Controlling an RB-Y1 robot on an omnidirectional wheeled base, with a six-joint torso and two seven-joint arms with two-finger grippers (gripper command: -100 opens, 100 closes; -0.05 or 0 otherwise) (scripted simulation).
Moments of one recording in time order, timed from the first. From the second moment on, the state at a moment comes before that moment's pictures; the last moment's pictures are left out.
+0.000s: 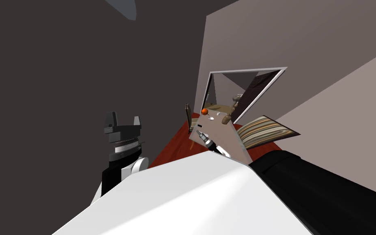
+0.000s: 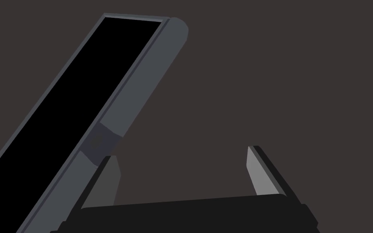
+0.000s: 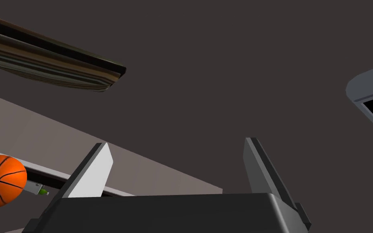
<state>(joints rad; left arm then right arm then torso) 0.46 0.02 -0.06 -2.37 0.04 -0.45 0.07 0.40 -0.48 0.16 -1.63 0.21 -0.64 0.10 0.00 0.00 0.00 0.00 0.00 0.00</state>
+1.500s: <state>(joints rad) 0.46 0.02 -0.06 -2.37 0.04 -0.45 0.07 0.38 -0.55 0.19 -1.48 0.28 -0.67 0.12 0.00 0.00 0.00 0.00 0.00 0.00</state>
